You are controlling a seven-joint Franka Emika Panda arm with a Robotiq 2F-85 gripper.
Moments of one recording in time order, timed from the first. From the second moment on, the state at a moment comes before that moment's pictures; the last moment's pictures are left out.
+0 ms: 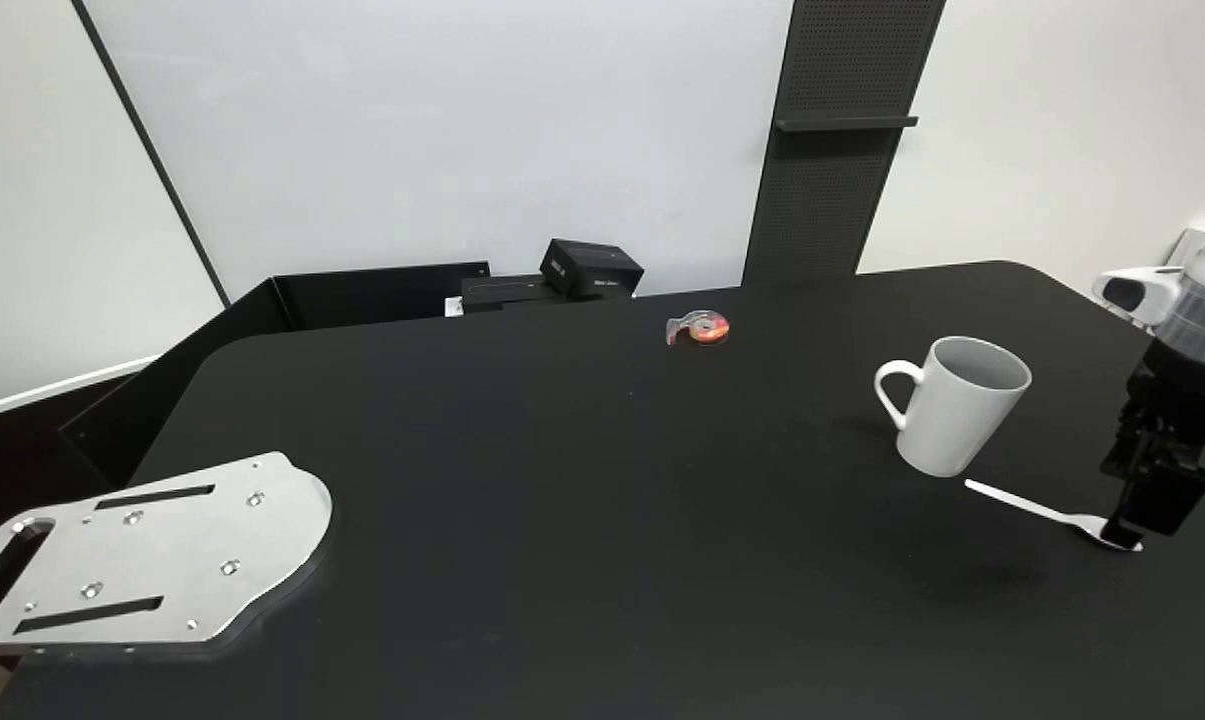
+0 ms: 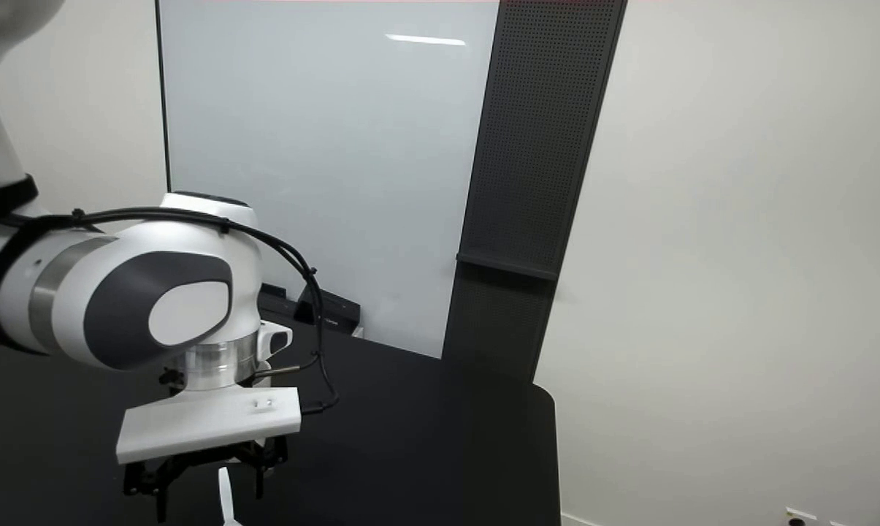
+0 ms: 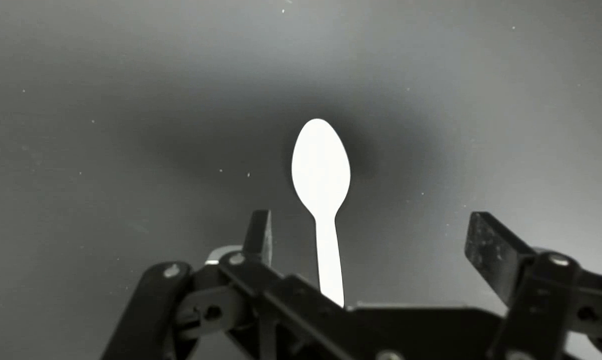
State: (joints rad) arm -0.11 0.34 -0.01 -2.50 -0.10 2.79 -0.69
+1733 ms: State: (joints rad) arm -0.21 0.50 0.04 -2.49 -0.24 3.04 -0.75
